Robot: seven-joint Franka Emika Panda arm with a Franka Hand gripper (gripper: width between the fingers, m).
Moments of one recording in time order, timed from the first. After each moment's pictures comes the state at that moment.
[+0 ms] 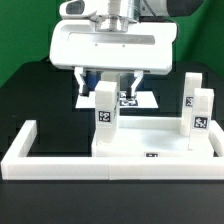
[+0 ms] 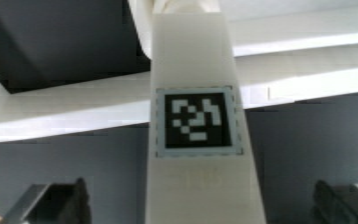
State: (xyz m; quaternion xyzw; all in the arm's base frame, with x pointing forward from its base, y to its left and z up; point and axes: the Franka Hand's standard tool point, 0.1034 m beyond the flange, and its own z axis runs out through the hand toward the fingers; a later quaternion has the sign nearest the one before) arm 0.616 -0.069 0.118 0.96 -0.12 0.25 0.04
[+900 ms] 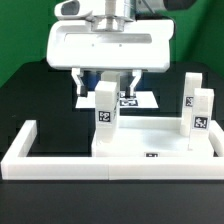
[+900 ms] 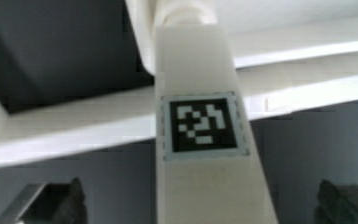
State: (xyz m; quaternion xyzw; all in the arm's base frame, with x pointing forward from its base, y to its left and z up) arm 0.618 -0.075 0.123 0.97 -0.14 0.19 -0.01
